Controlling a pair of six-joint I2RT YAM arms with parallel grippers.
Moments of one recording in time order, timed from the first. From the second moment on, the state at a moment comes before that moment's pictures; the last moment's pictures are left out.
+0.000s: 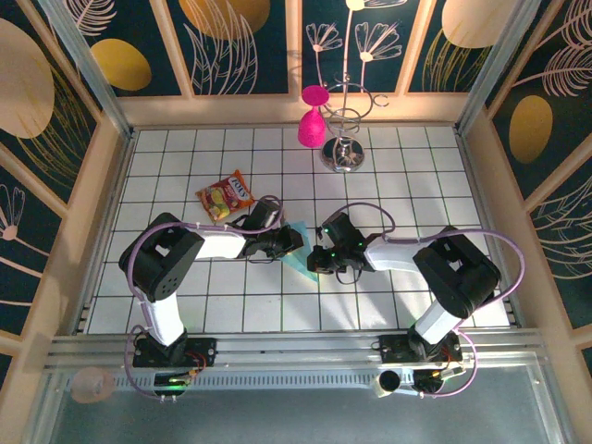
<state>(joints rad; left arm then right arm) -0.67 1.84 0.85 0.12 0.38 -1.02 0.73 1.62 0.67 -0.04 -0.39 0.70</state>
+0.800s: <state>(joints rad) -0.73 1.75 0.83 0.10 0.37 -0.93 0.72 1.63 0.67 -0.04 -0.40 0.70</state>
